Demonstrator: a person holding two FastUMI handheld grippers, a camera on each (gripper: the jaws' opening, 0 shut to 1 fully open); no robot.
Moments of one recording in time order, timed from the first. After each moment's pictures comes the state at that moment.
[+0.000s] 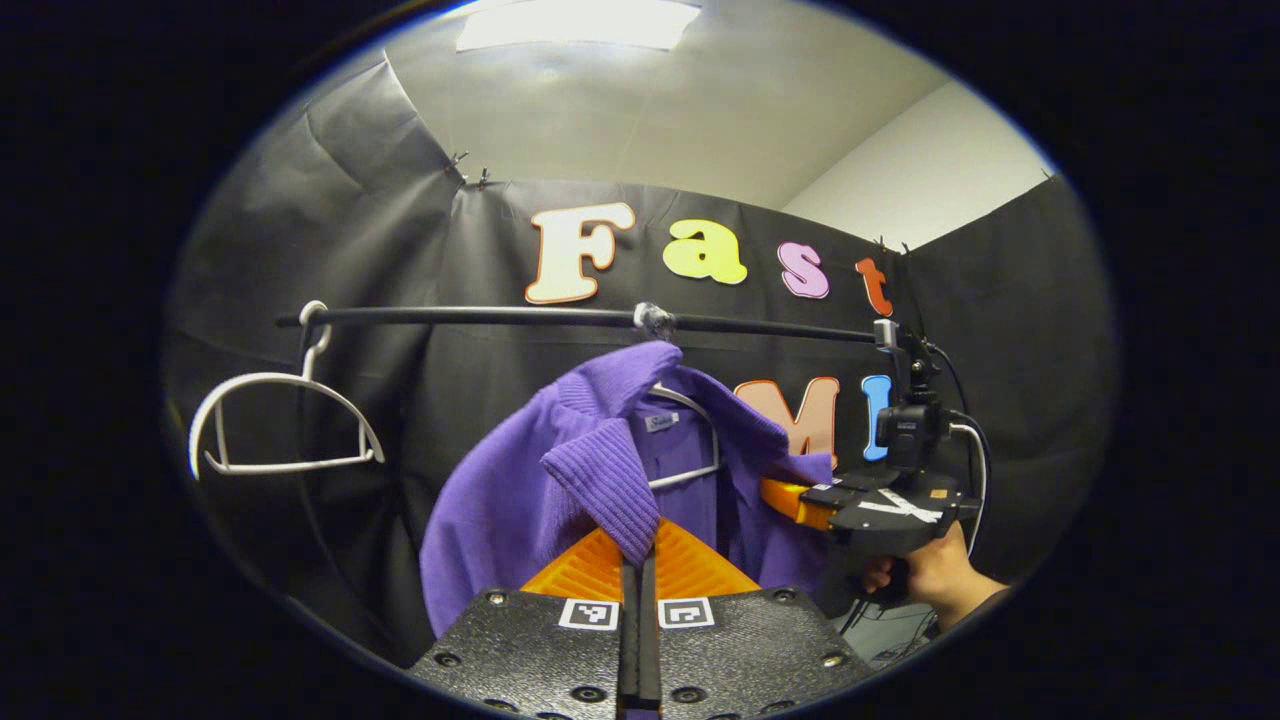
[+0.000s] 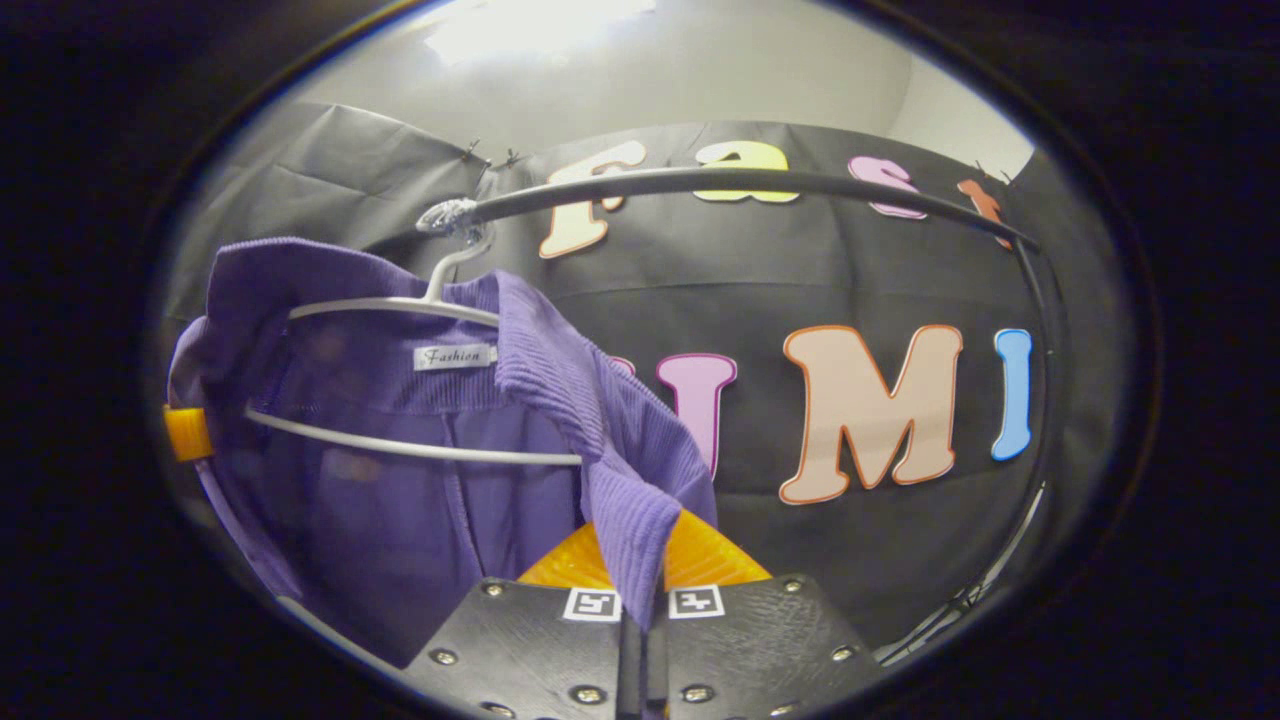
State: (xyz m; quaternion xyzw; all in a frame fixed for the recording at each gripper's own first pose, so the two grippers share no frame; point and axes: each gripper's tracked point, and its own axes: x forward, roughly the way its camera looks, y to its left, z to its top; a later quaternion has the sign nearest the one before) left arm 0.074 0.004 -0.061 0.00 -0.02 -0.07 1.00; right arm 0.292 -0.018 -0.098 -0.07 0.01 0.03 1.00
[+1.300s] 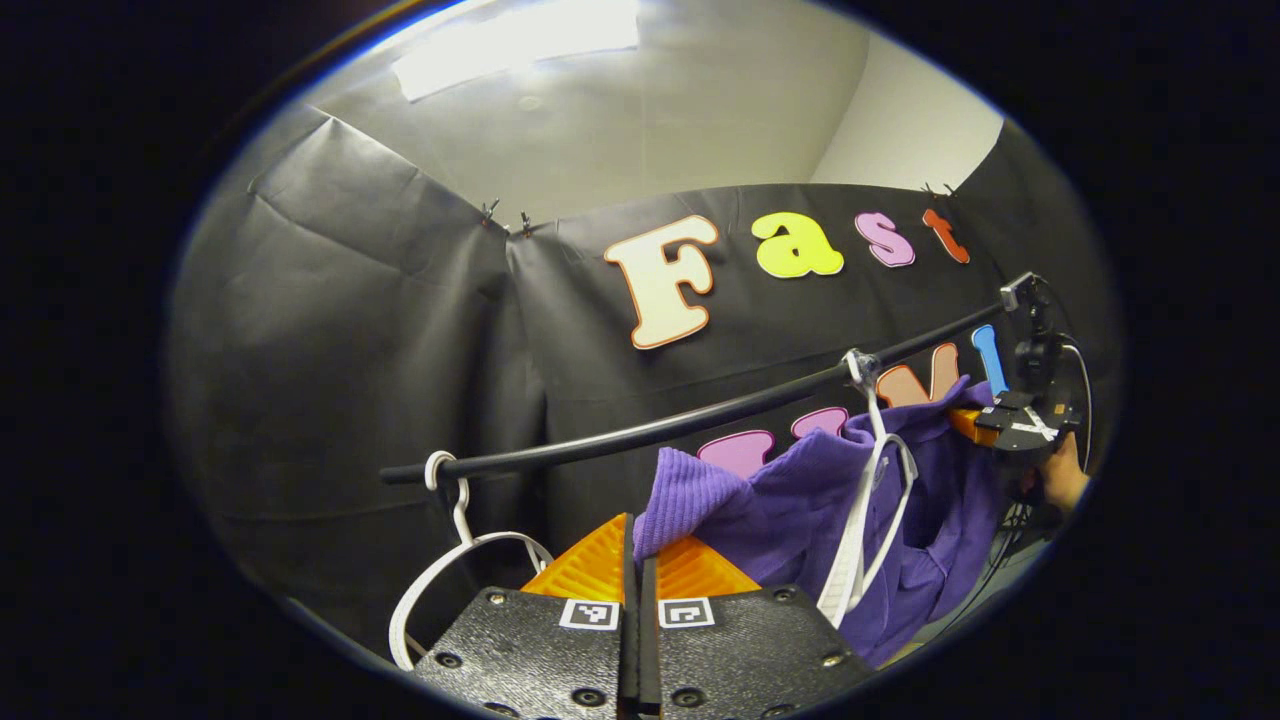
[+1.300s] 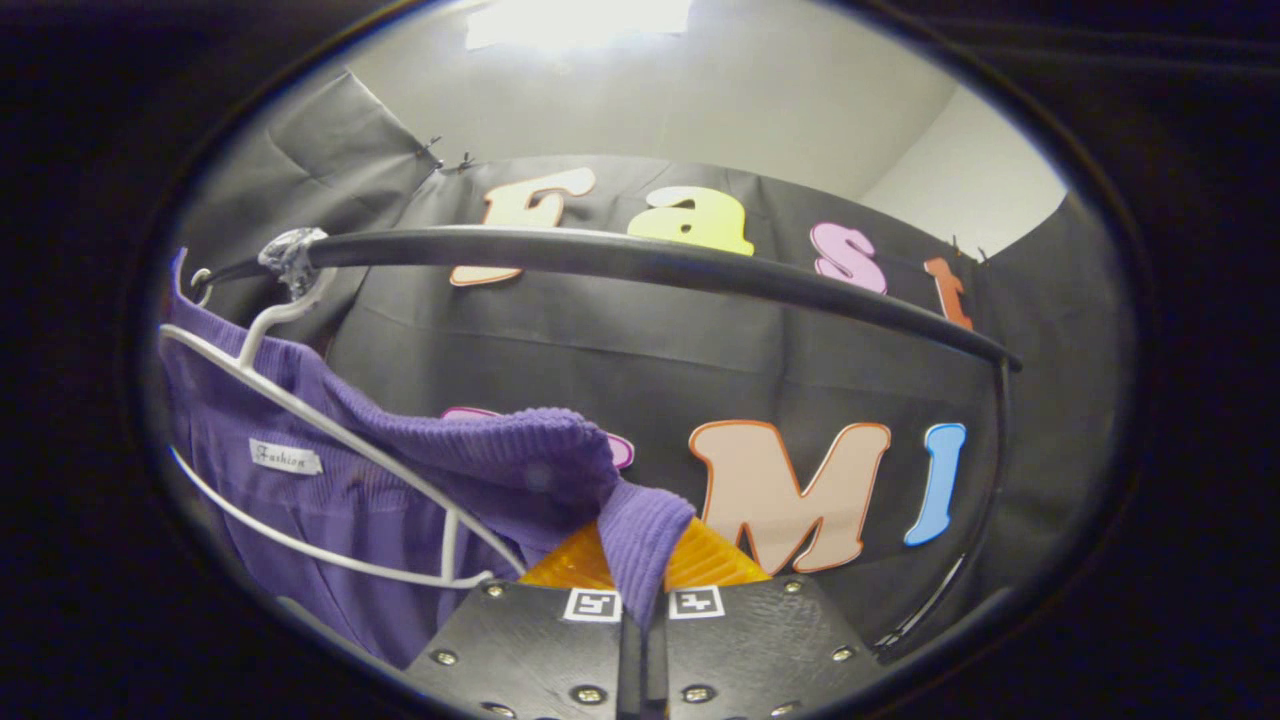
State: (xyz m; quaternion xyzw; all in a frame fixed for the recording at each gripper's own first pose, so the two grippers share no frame) left arm 0.138 0.162 0.030 0.13 -0.03 0.06 0.99; right arm 0.373 -0.084 -0.004 -0.14 -0.08 -0.10 0.98
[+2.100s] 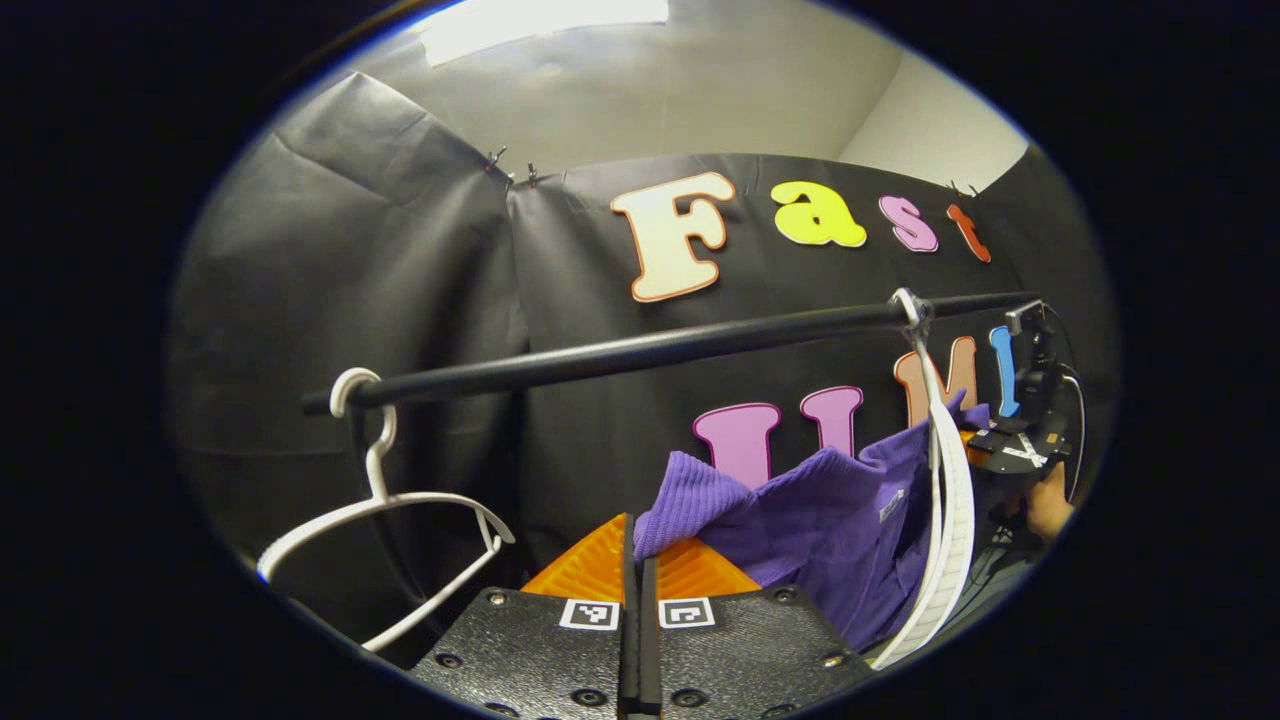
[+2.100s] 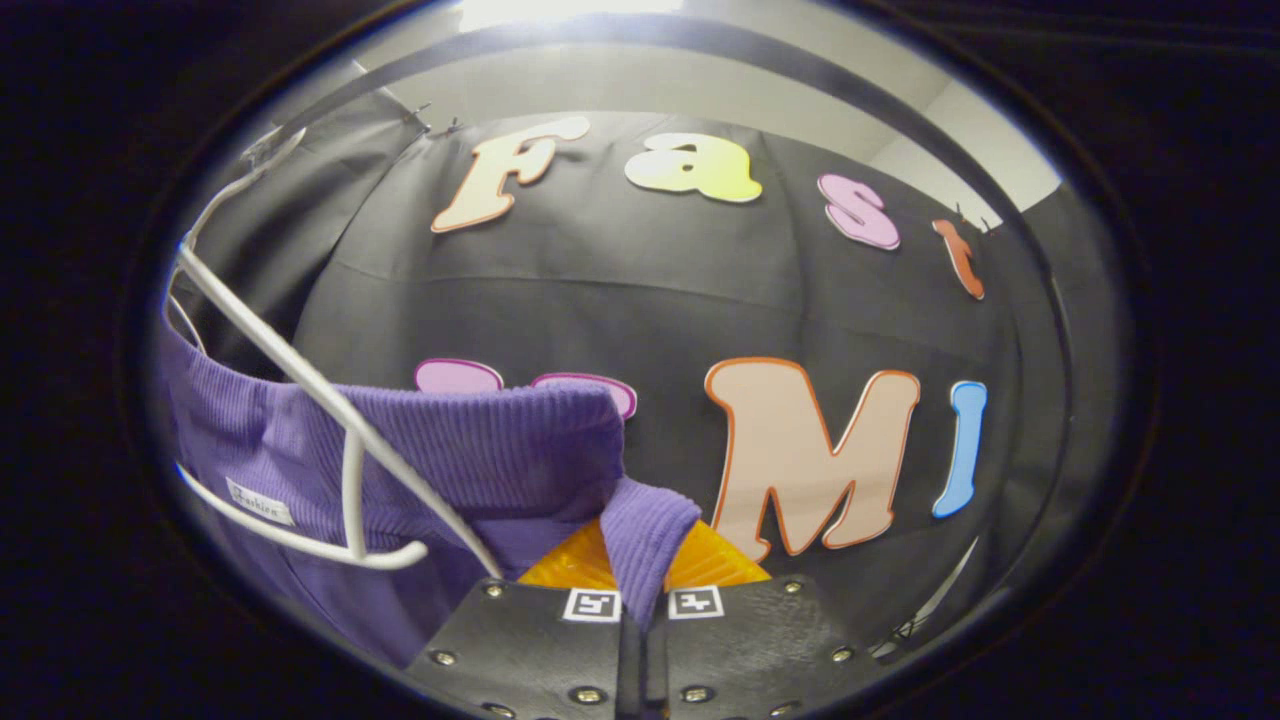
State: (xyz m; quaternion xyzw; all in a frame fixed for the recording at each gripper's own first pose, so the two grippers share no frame) left arm 0.197 0.168 -0.039 0.07 0.02 0.05 1.00; right arm 0.438 -0.100 -0.091 -0.12 -0.02 -0.10 0.99
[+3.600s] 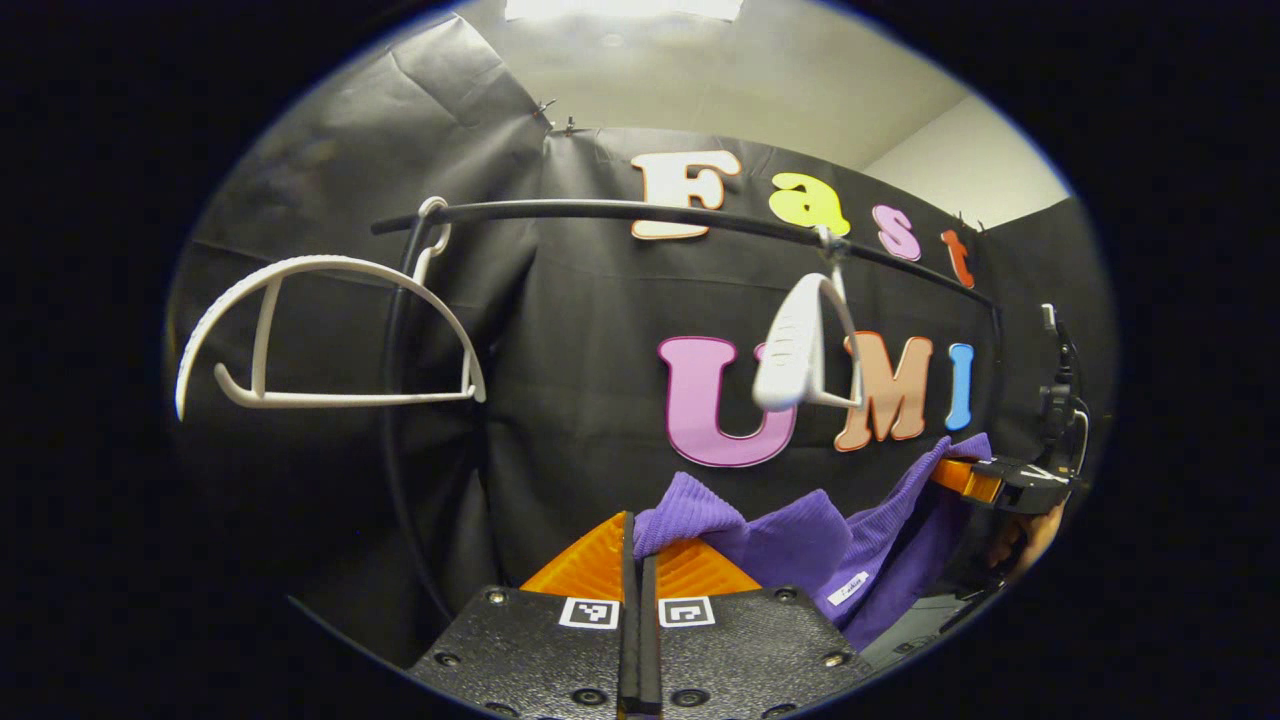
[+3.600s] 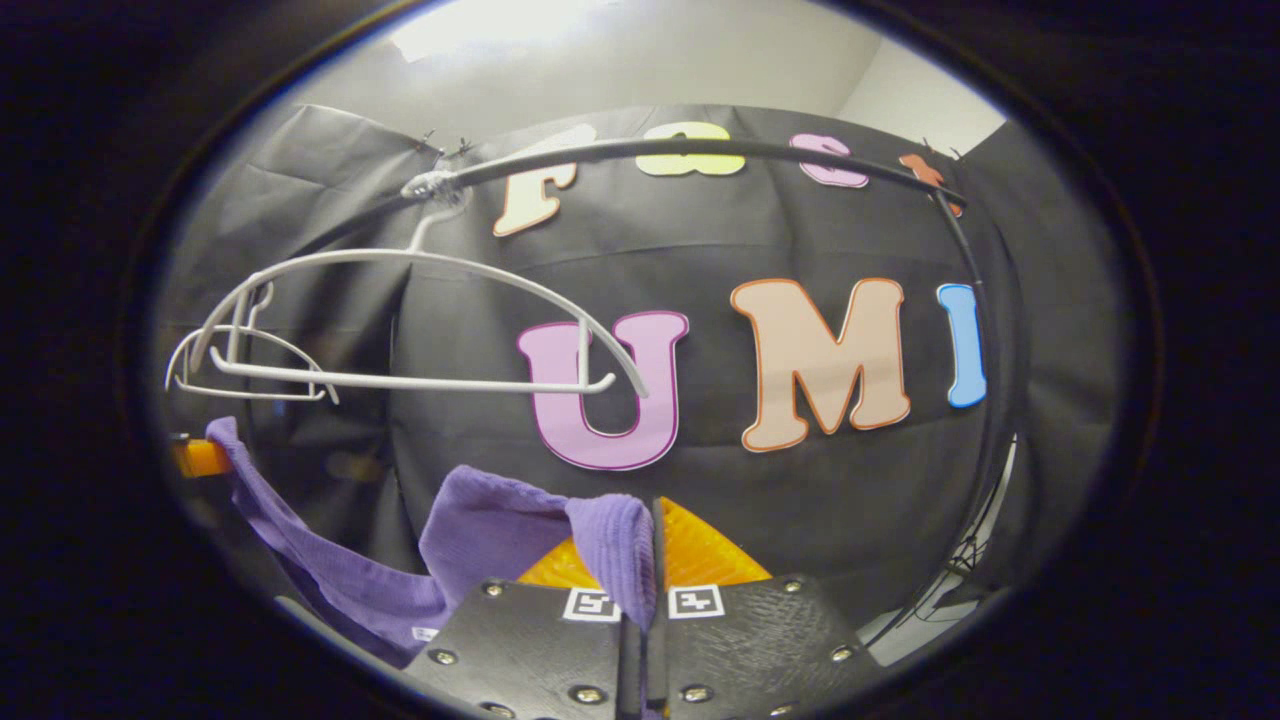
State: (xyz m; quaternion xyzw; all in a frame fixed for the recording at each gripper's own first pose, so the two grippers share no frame) left arm 0.087 0.112 -0.137 -0.03 0.05 0.01 1.00; right arm 0.246 -0.036 -0.149 -0.03 0.03 -0.05 1.00
